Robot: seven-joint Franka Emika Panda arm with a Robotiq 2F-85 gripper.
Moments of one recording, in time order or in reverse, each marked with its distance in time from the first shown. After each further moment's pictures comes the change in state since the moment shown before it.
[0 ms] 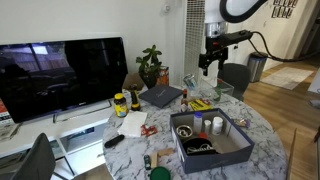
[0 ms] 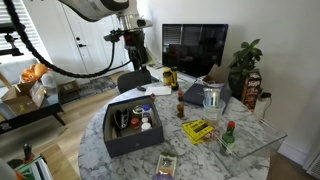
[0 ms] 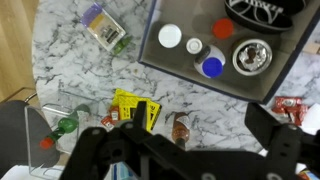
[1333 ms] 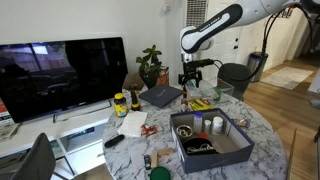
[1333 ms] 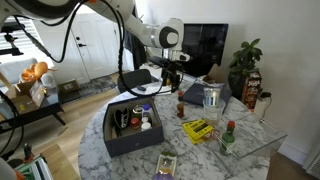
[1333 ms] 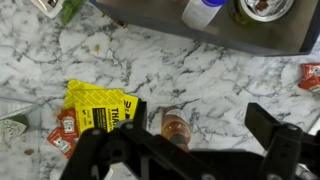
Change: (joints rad) arm -0.046 0.678 -0.099 0.593 0.169 -0.059 -0.167
